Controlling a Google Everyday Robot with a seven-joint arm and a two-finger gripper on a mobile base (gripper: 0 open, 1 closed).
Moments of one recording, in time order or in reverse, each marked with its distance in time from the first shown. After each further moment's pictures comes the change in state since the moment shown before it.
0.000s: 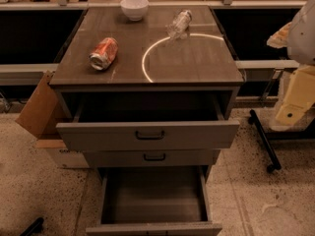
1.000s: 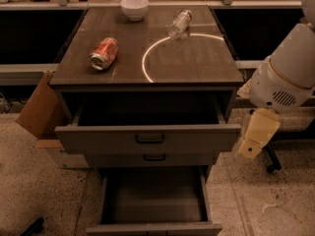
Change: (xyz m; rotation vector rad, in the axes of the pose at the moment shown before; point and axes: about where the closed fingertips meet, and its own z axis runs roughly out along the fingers) arm -0.010 0.048 0.092 -0.239 -0.067 0.119
